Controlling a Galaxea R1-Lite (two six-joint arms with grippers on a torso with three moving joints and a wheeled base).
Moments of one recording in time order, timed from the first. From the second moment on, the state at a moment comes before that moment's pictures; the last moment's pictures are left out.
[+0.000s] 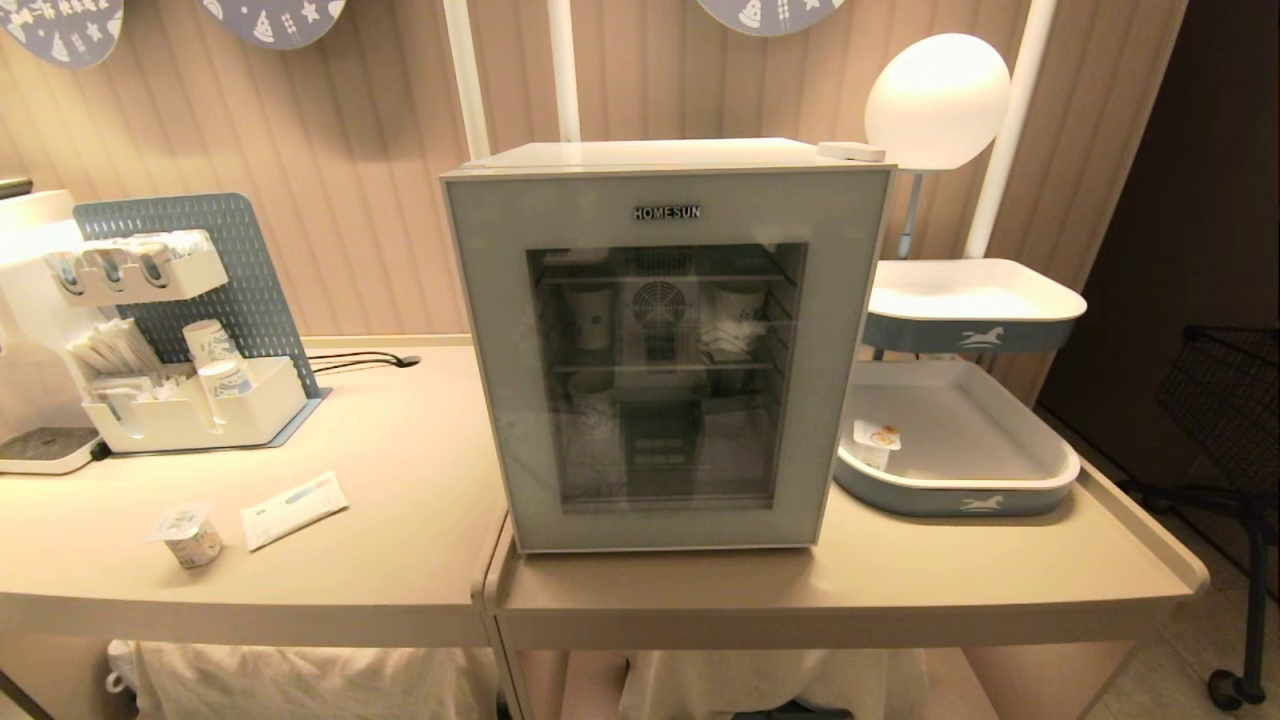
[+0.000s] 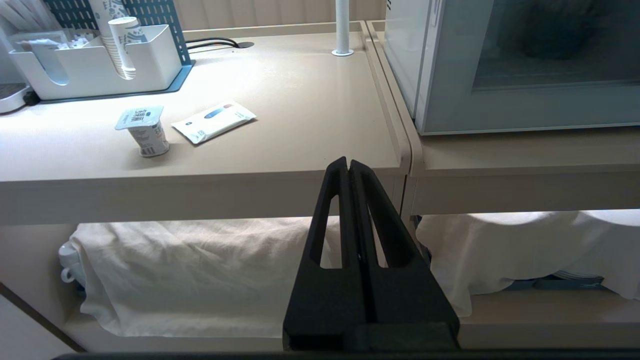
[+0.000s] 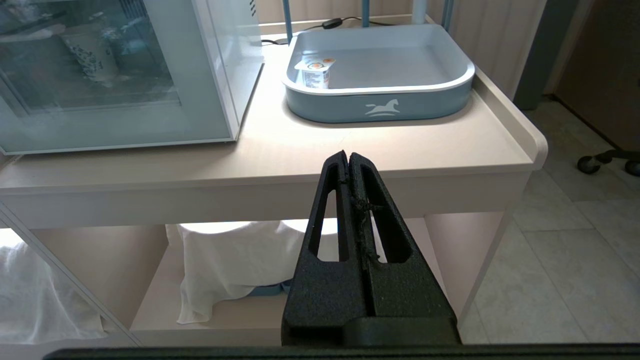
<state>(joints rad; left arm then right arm) 0.00 0.00 0.00 0.01 0.00 0.04 0.00 0.00 -0.01 0.04 0.00 0.01</state>
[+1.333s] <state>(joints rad) -0.01 0.18 -0.60 0.26 0.01 -0.05 0.00 0.00 -0.01 0.04 0.00 0.01</state>
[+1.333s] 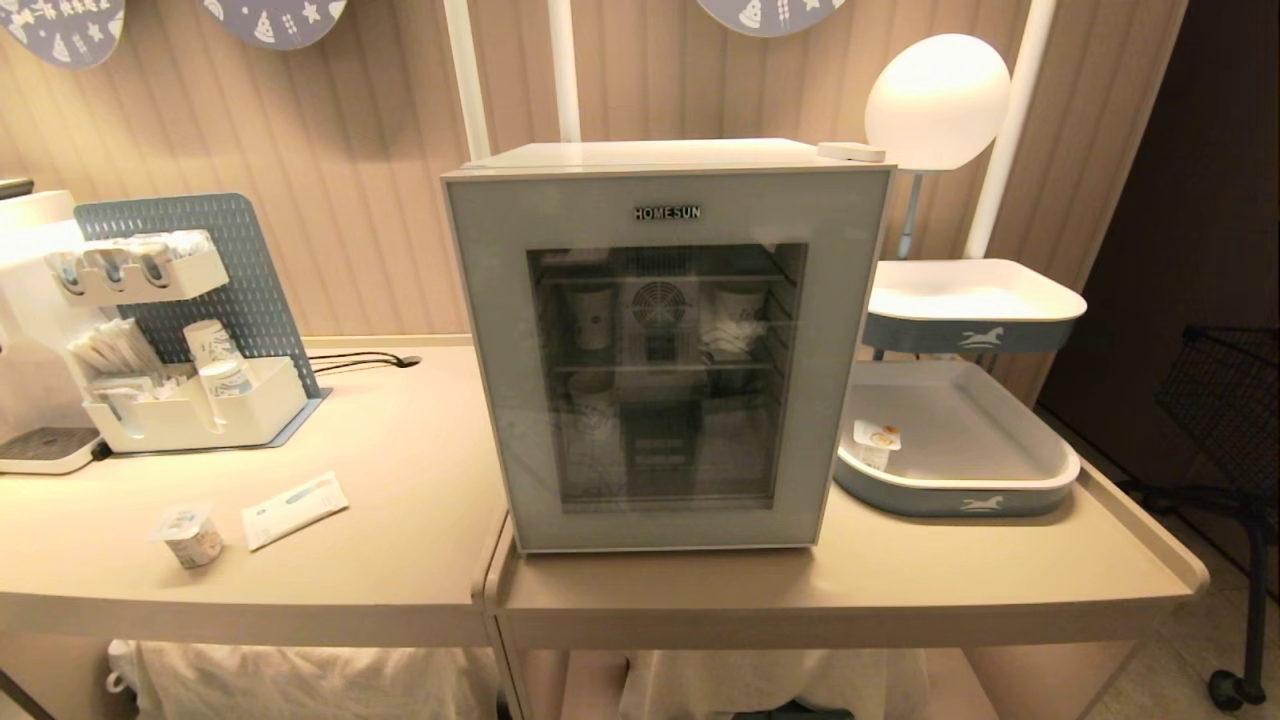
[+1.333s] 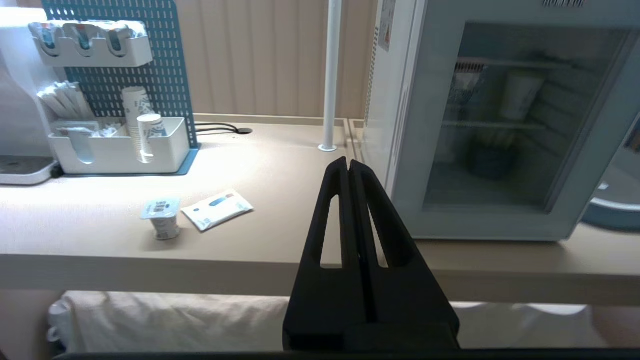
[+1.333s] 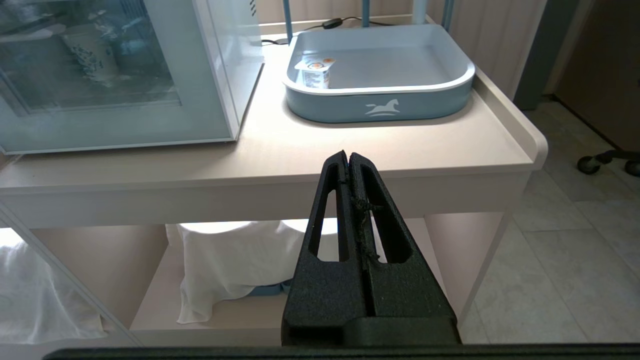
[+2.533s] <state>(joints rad) 0.13 1.24 -1.26 0.39 -0.78 -0.26 0.00 0.00 -0.01 0.04 0.00 0.01</state>
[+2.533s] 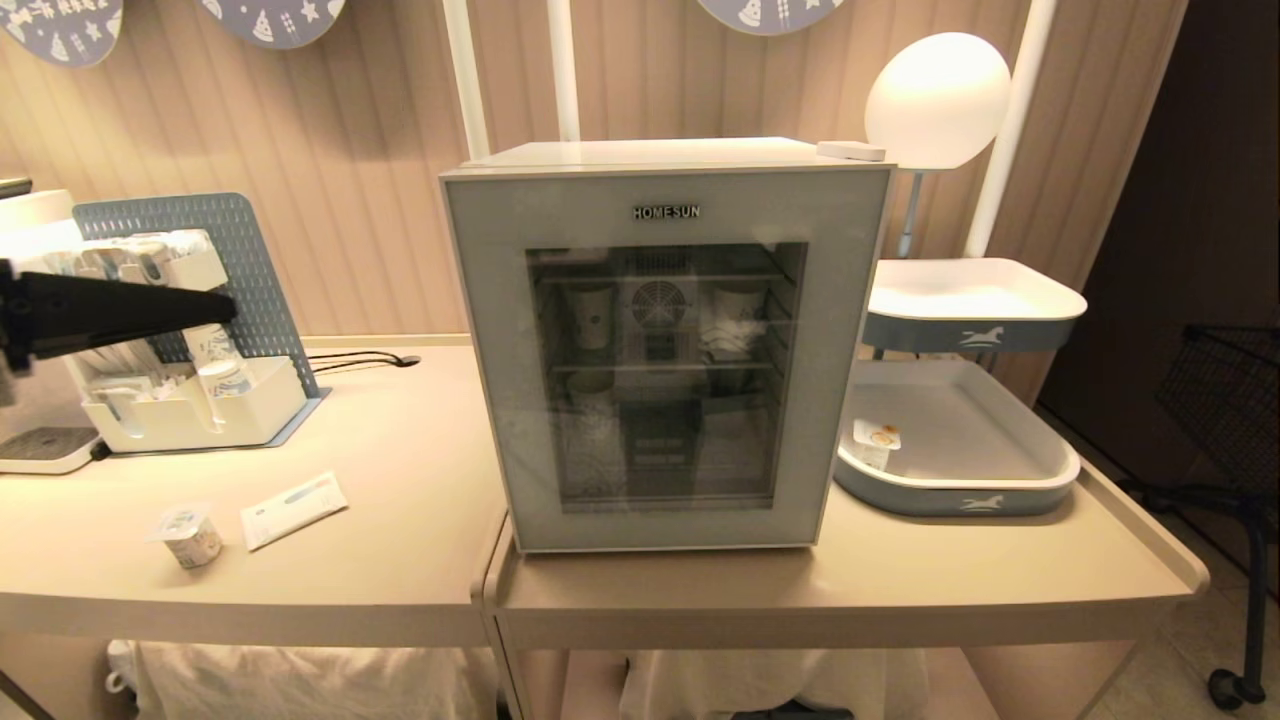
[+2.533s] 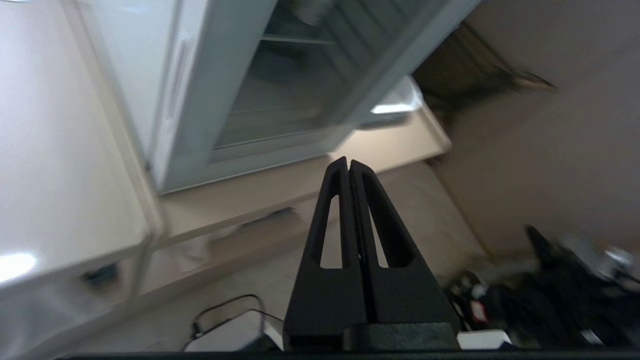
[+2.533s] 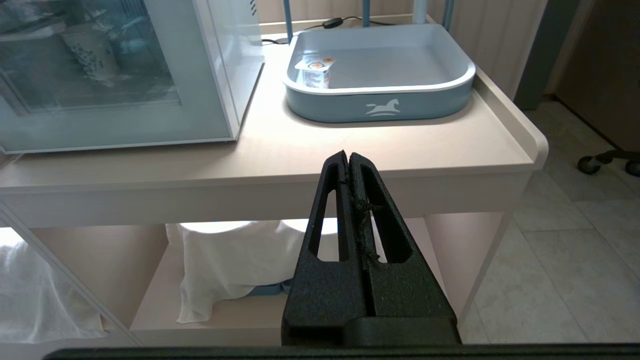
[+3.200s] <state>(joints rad) 0.20 1.78 -1.25 -0.04 -0.90 -0.02 0.00 0.00 -0.01 0.04 0.00 0.01</state>
